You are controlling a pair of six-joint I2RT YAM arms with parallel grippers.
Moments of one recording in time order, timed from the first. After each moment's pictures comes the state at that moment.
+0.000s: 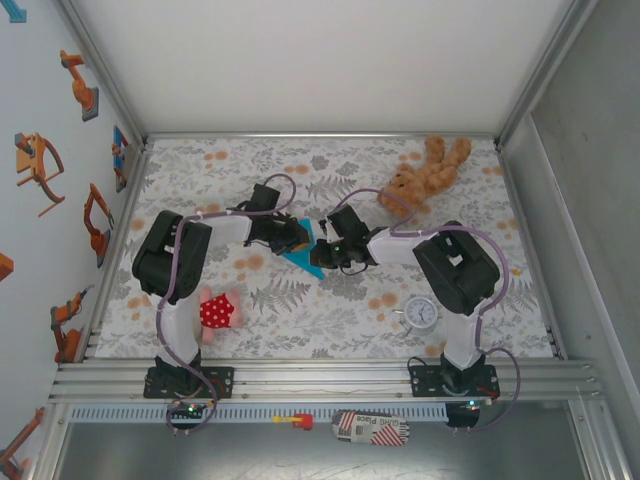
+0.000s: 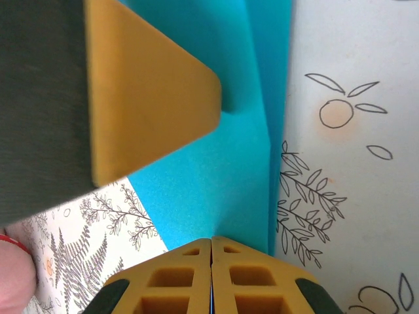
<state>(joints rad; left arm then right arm) -0.49 1.96 1.12 -0.19 0.59 -0.77 0.69 1.93 1.04 -0.05 -0.43 0.66</state>
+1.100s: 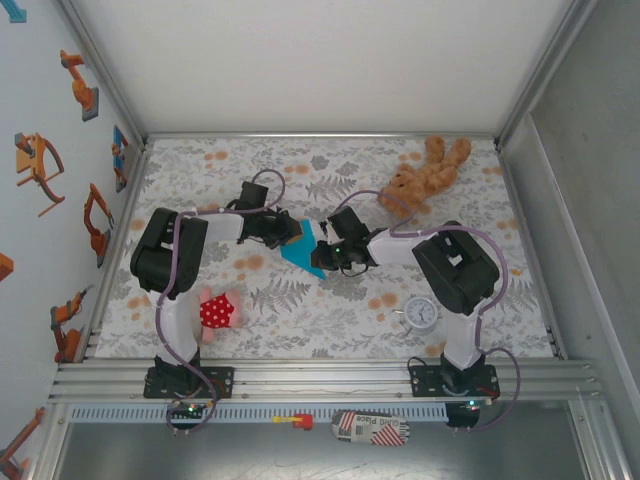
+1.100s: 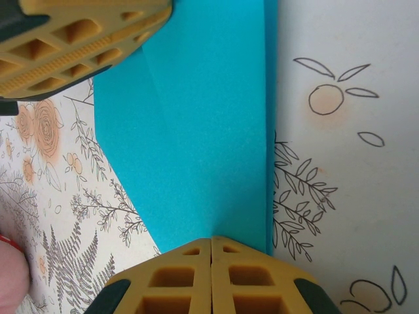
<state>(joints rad) -0.42 2.00 1.10 -0.08 0.62 -0.77 0.69 1.93 1.03 -0.05 -0.43 0.66</state>
